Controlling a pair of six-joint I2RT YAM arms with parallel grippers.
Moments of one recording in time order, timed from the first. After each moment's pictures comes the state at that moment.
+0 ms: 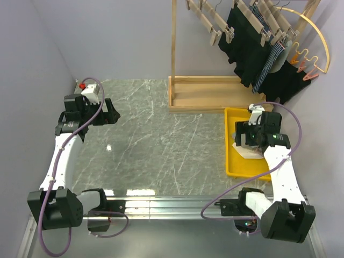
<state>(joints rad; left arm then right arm) 0.10 1.14 1.02 -0.45 0.38 -0.11 -0.15 1.00 0.85 -0.71 -0.19 -0.19</state>
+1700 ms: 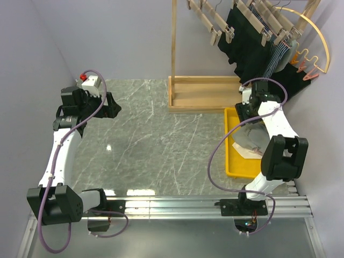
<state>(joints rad) 0.10 1.19 1.11 -0.41 0.47 -0.02 -0.11 1.64 1.35 -0.85 -0.01 -0.34</state>
